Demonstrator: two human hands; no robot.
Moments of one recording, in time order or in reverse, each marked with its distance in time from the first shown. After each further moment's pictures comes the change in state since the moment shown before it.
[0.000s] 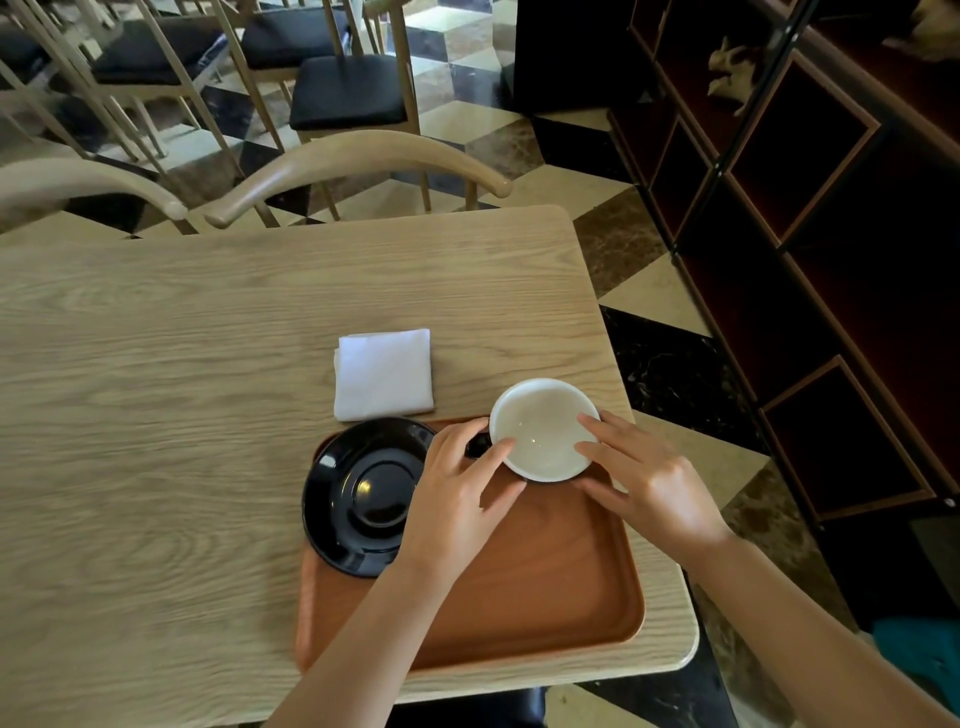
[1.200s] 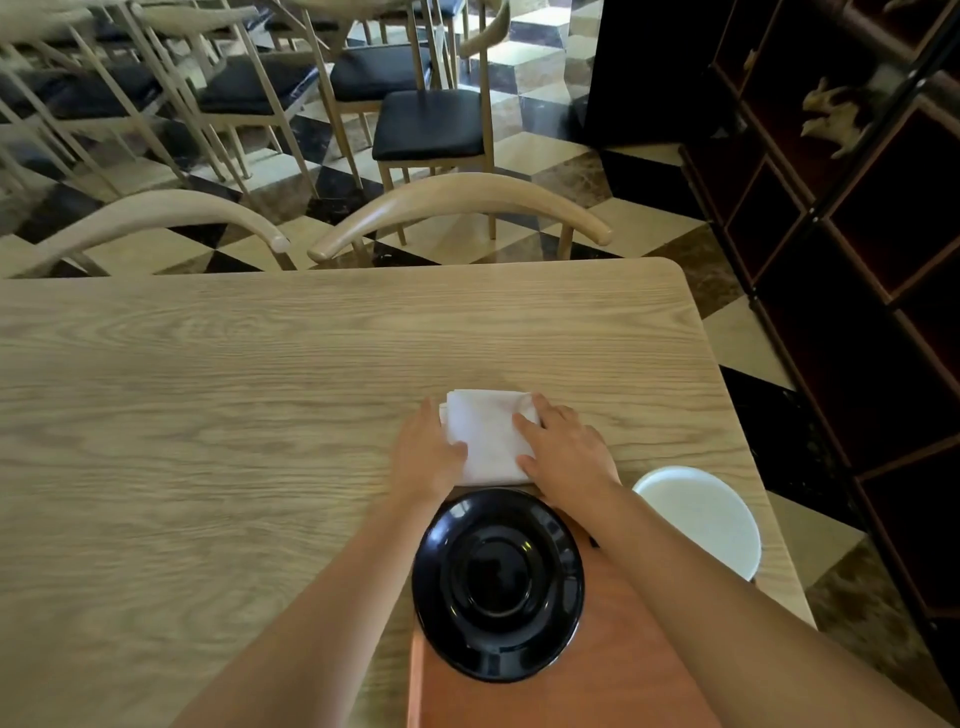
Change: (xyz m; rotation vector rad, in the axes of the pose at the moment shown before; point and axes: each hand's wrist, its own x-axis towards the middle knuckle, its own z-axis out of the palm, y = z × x) left_hand 0.088 -0.141 -0.062 -0.099 -0.180 -0.802; right_hand 0.186 -0.090 0.097 -0.109 -0.618 0.244
